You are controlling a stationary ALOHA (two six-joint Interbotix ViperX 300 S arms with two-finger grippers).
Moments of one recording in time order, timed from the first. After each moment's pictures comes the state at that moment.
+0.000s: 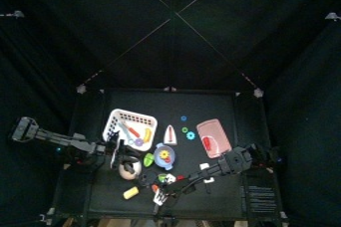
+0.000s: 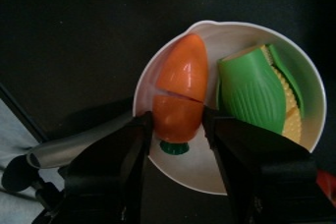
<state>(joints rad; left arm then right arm) -0.15 -0.70 1.26 -0.04 -0.49 -0.39 0.35 0.57 -0.18 -0.14 0.87 0.99</state>
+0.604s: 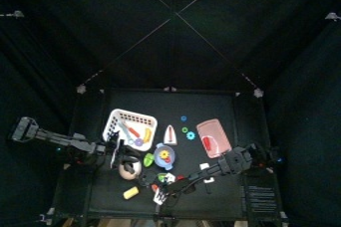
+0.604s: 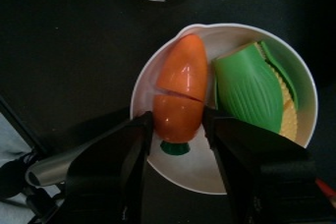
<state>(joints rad) -0.15 -0.70 1.26 -0.04 -0.49 -0.39 0.35 0.57 -0.17 -0.18 0.87 0.99</state>
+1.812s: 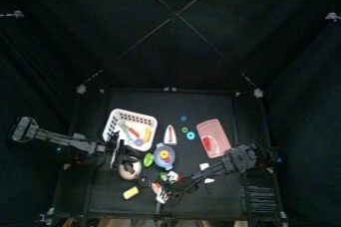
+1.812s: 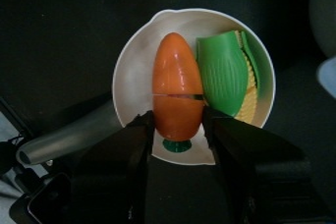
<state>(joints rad) -0.15 -0.70 1.26 -0.04 -0.49 -0.39 0.36 0.50 -0.14 -0.19 0.94 0.98</state>
